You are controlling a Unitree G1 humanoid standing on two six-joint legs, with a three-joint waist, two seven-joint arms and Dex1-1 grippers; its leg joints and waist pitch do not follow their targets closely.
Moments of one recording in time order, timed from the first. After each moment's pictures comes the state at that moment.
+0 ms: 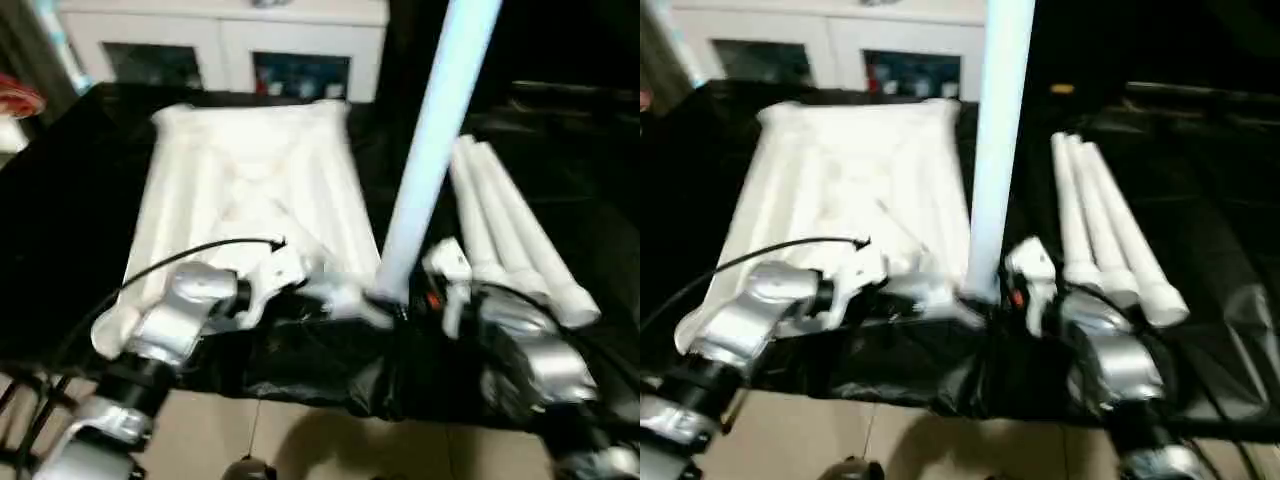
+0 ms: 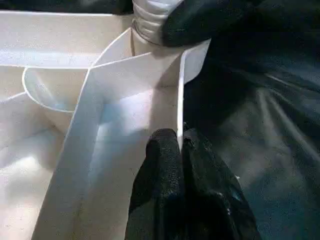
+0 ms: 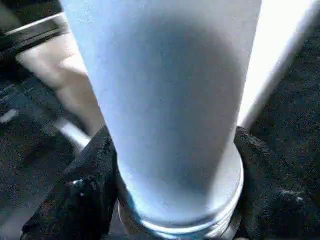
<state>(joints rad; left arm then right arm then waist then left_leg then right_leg) -0.50 0.31 -0.27 0.38 0.05 0.24 -1.04 -0.37 -0.24 0.07 0.40 0.18 0.18 0.79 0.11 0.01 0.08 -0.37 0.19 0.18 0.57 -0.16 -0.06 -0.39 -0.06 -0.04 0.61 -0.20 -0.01</state>
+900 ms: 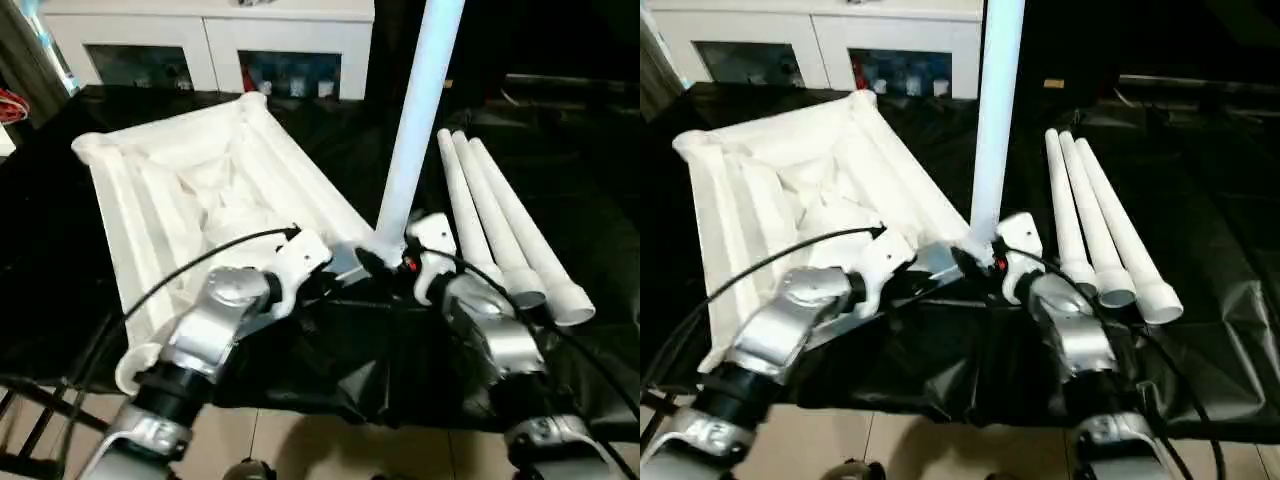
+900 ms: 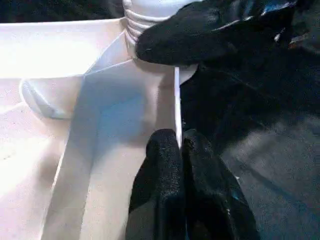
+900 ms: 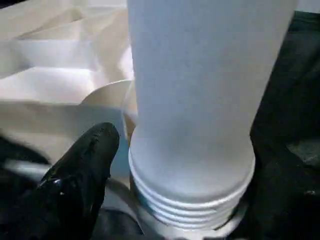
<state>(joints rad) -0.48 0.22 -0.26 0.28 0.10 0.37 -0.87 -0.45 -0.17 0.04 0.54 0.10 0.06 0.65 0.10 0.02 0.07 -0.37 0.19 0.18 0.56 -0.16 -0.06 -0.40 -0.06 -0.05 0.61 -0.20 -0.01</state>
